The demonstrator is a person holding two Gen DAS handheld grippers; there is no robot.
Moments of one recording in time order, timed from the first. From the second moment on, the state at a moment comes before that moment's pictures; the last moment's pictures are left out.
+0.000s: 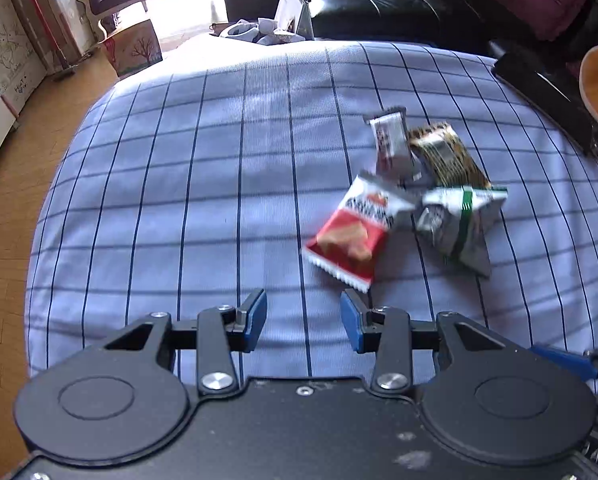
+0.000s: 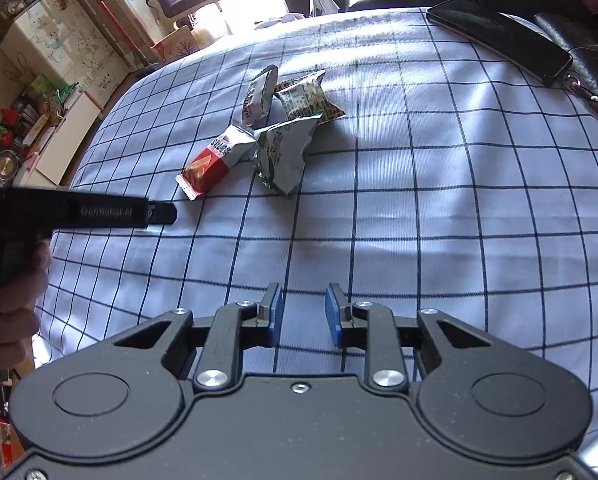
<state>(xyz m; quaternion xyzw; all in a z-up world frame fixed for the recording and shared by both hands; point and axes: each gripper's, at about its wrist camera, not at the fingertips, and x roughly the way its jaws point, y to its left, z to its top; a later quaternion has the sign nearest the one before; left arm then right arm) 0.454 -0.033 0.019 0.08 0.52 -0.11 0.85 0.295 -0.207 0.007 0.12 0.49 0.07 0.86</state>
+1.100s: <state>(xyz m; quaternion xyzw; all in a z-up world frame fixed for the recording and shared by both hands) 0.472 -0.067 0.009 0.11 0.46 -0.18 0.86 0.306 -0.221 0.006 0.15 0.49 0.07 0.86</state>
